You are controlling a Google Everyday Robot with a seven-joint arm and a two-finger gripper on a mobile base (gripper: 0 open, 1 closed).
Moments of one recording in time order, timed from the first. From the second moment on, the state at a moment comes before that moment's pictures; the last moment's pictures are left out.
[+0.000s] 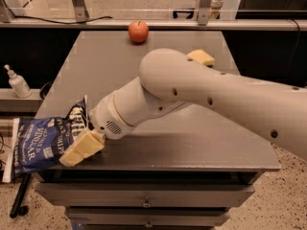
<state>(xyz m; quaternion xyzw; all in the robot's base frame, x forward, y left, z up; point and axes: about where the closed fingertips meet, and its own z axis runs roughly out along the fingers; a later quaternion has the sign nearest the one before) 0.415 0.169 0.835 -0.58 0.68 0.36 0.27</state>
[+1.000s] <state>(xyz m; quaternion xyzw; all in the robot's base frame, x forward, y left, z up) 0.421 0.179 0.847 -0.57 0.68 0.35 0.30</state>
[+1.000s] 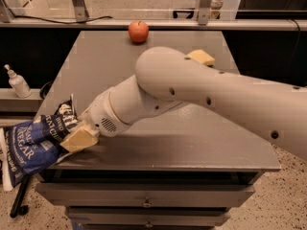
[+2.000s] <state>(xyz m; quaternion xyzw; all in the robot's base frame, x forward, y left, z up) 0.527 0.161 0.956 -0.57 0.63 0.27 0.46</state>
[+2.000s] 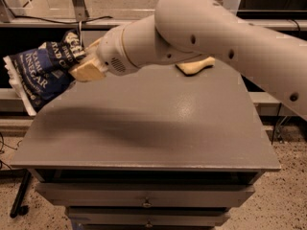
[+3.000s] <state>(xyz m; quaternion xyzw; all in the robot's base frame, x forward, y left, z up) 0.549 0.141 1.021 -0.57 0.59 0.20 0.54</state>
